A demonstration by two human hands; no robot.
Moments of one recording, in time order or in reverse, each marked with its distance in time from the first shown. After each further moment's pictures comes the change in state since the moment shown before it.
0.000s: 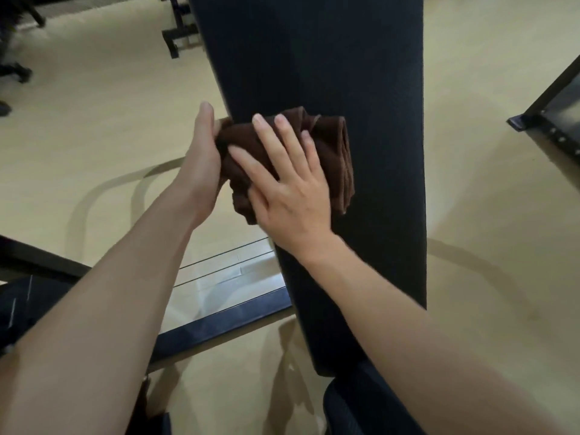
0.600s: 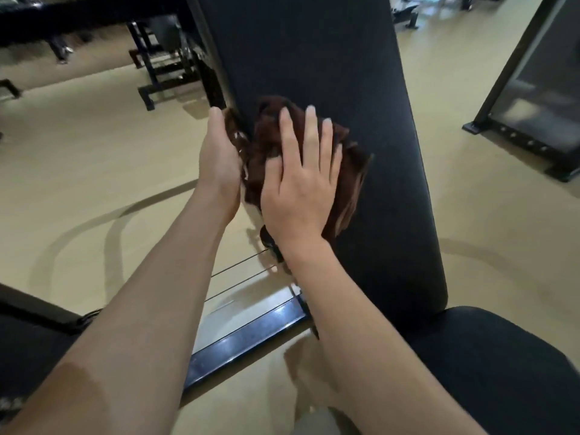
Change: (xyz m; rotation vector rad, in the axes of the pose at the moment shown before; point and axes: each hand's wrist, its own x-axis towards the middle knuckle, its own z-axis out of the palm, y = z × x) left_hand -0.020 -0.087 0.029 -0.158 0.060 0.219; right_hand -0.076 -0.039 0.039 -0.003 0.291 0.530
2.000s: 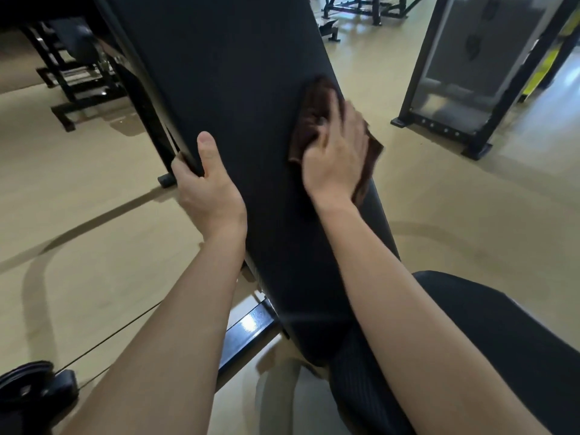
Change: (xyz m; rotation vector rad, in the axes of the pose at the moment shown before) left_hand -0.033 -0.078 0.051 0.112 0.393 0.158; right_hand 0.035 0.129 -0.032 -0.102 0.051 0.311
